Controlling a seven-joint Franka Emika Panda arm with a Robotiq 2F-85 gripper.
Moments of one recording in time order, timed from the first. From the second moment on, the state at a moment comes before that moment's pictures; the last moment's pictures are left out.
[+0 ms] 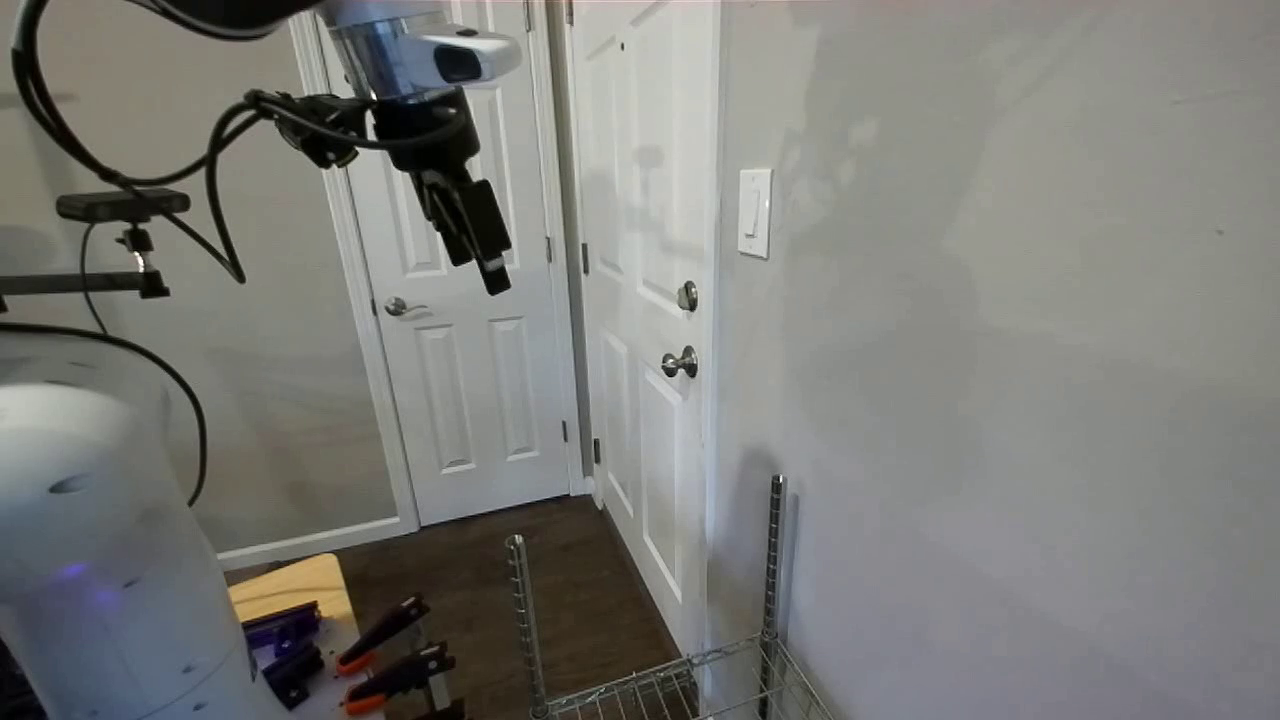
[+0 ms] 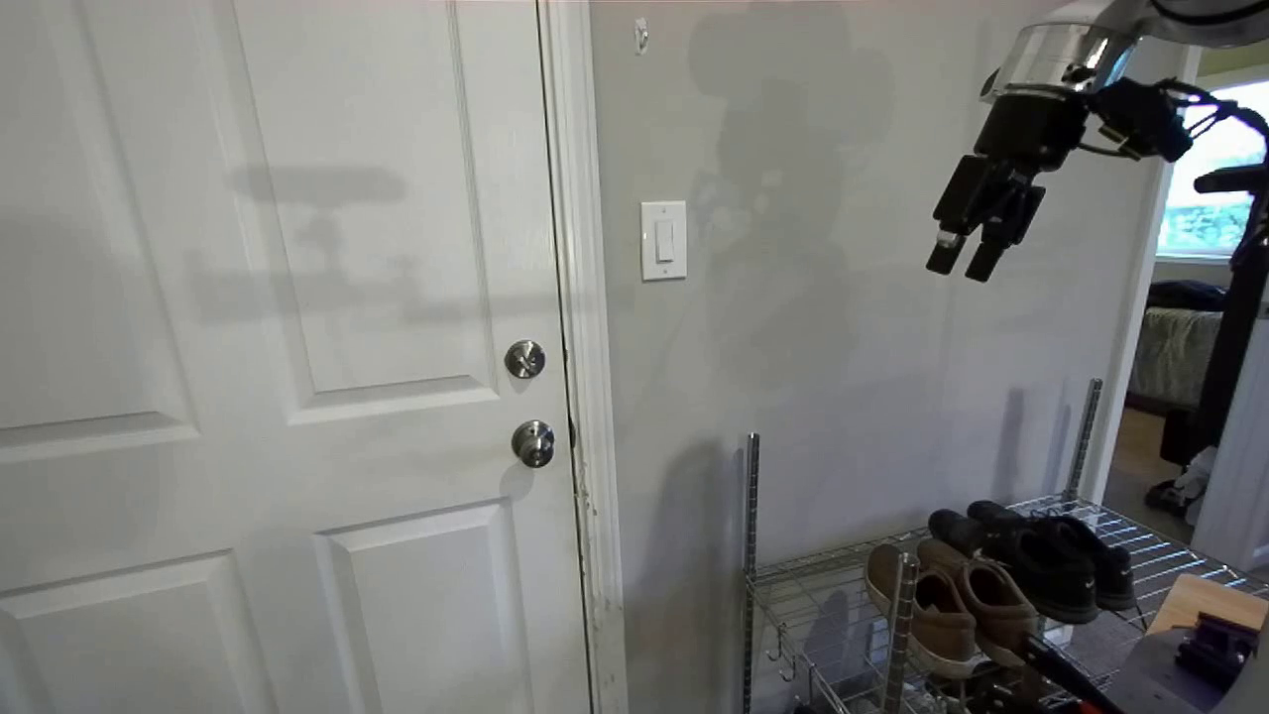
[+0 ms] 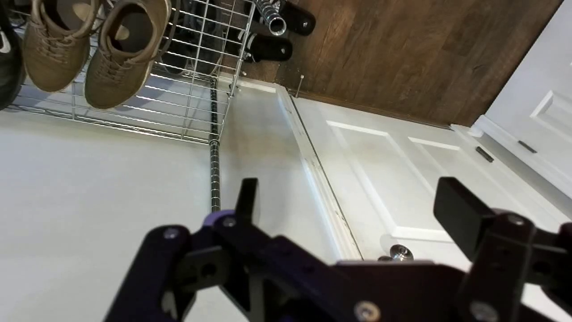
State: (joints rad) arm 0.05 -1.06 -0.04 -2.67 0.13 1.88 0.03
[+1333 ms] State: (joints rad) arm -0.01 -0.78 0.16 -2.62 0.11 2.20 0.24
